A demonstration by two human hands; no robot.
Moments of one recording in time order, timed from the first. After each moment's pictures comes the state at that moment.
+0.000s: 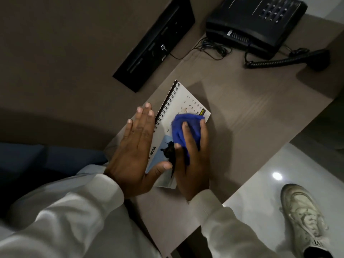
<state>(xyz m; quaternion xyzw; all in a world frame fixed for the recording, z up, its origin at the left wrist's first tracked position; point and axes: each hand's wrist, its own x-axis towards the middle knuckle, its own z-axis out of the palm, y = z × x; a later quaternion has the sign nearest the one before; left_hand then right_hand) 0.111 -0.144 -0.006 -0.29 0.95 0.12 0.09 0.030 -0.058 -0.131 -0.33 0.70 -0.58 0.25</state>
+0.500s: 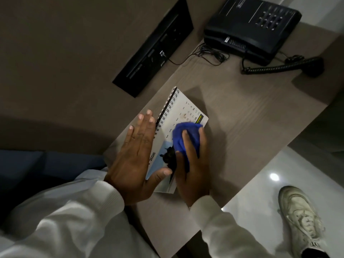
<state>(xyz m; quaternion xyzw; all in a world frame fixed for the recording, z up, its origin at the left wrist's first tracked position) 0.113 -0.146 -0.010 -0.30 0.94 0.15 0.08 0.031 -0.054 -0.135 -0.32 0.72 -0.56 0.25</state>
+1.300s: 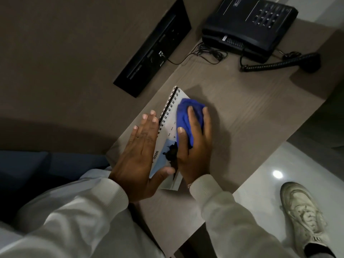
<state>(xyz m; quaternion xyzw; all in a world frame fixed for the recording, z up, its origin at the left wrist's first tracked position) 0.109 -0.141 -0.007 -0.28 0.94 0.14 0.09 0.005 -0.085 -0.112 -0.24 0.71 -0.62 0.24</state>
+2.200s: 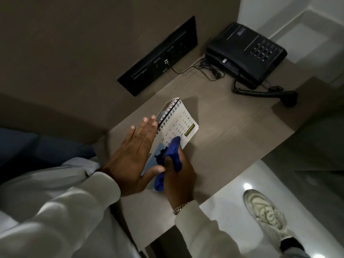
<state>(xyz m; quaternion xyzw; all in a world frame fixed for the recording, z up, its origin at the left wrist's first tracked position) 0.111 -0.138 -0.008 -0.28 0.95 0.12 0.08 0.023 -0.044 -0.080 -0.11 0.69 -0.54 0.48</state>
